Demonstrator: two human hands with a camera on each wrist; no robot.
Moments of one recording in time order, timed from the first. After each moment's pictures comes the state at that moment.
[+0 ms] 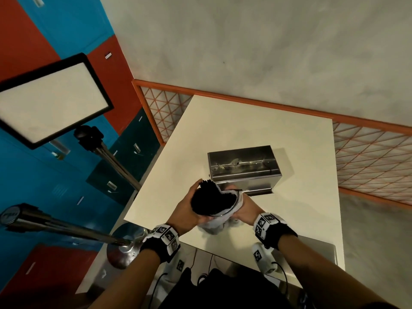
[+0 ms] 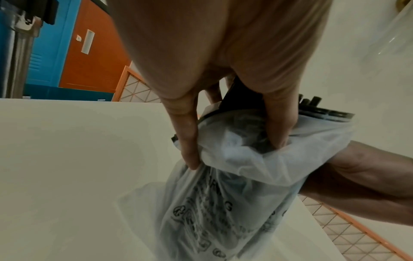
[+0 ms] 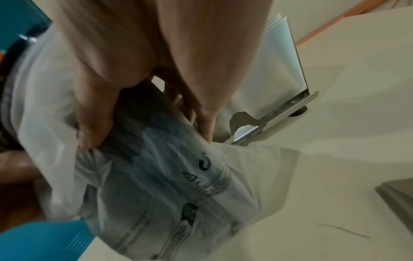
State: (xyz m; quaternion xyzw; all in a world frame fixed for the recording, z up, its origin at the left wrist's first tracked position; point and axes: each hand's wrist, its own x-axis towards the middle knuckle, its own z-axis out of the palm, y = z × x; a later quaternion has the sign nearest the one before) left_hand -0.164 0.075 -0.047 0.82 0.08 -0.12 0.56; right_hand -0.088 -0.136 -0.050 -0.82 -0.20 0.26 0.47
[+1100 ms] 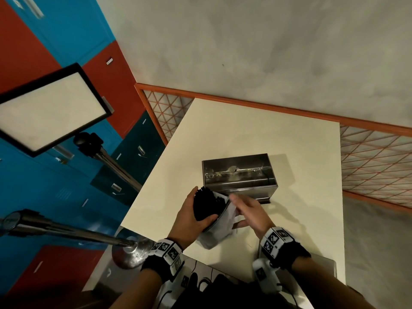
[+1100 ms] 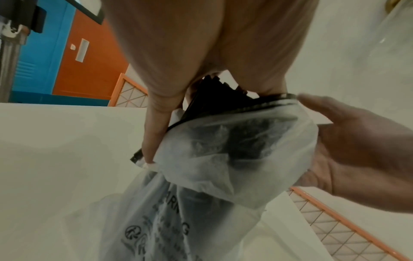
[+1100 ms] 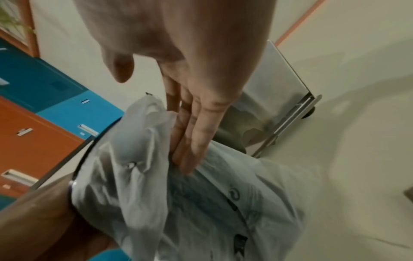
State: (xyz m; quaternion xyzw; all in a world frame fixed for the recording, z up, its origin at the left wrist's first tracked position) left_hand -0.151 0.027 -0.029 0.84 0.16 -0.05 0.51; right_hand -0.075 -0.173 -0.023 -0.65 0.03 0.34 0.68
